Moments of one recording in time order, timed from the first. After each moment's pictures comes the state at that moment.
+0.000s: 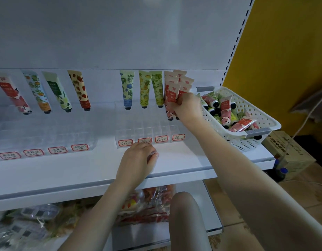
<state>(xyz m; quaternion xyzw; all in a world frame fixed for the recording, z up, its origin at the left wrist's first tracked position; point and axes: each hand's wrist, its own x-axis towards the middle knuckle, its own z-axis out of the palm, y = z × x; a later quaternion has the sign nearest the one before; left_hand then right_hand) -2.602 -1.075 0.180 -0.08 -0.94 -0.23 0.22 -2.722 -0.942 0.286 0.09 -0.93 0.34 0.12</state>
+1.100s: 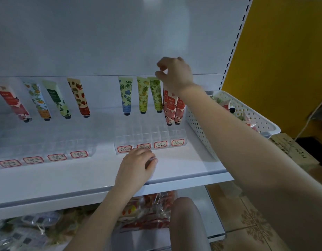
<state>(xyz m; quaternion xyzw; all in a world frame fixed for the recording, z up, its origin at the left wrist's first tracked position) -2.598 -1.072 0.187 -0.06 -0.95 -0.23 0.20 -2.753 -0.970 0.364 0.24 -0.92 0.21 0.21</state>
